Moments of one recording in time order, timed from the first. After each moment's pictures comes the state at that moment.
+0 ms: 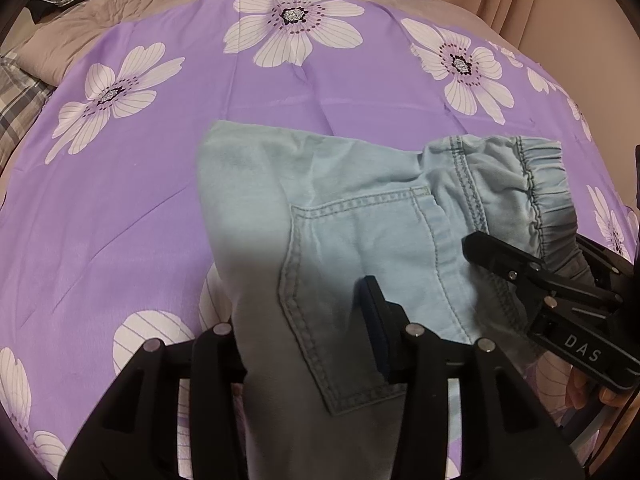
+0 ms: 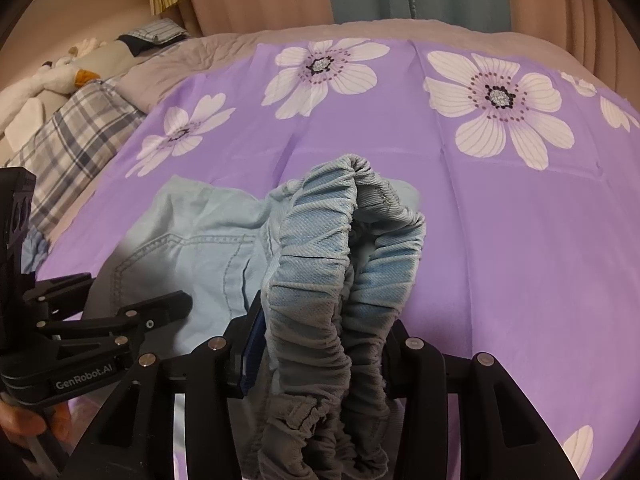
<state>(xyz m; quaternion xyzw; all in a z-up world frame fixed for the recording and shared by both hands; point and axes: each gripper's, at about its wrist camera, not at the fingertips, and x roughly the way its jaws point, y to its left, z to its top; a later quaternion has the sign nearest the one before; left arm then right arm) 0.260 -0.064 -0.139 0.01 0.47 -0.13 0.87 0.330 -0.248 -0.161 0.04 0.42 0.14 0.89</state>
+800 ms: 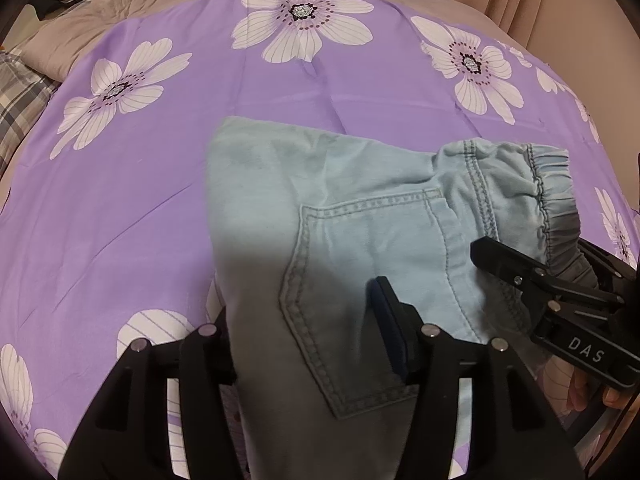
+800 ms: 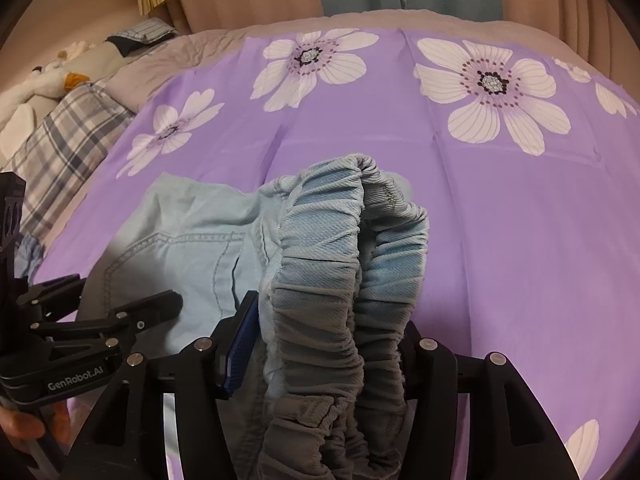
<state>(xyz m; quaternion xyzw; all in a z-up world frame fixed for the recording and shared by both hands) 0.263 -0.060 -0.142 0.01 0.48 -0.11 0.87 0.331 -0.248 -0.164 0.05 0.44 0.12 0.89</state>
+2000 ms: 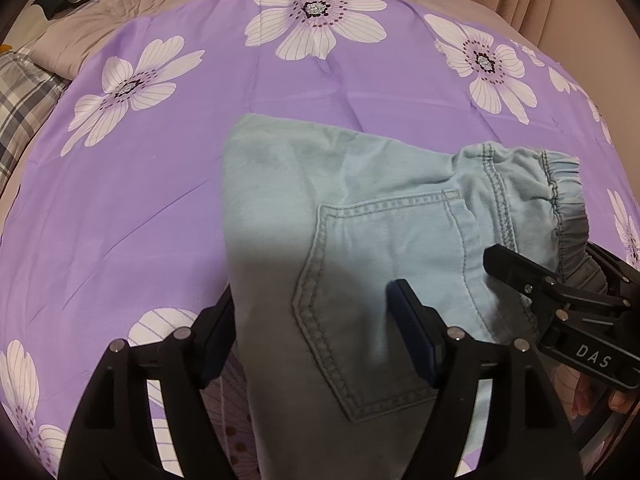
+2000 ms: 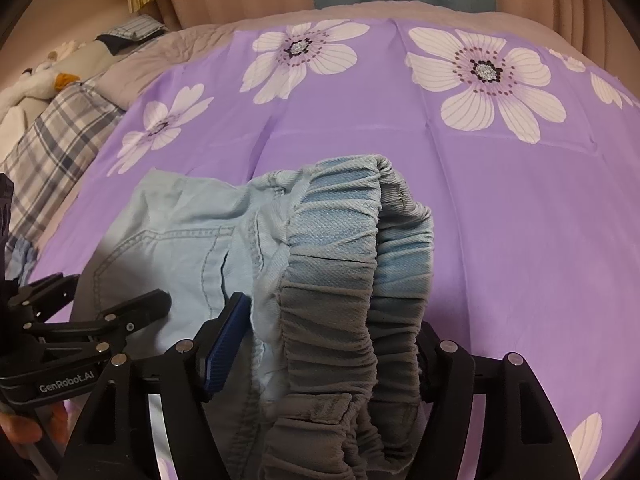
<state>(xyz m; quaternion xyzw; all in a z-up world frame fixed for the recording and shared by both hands) 0.263 -0.058 -0.144 0.01 0.48 -0.09 0.87 0.332 -0.248 -0.171 0.05 0.45 0.11 0.88</state>
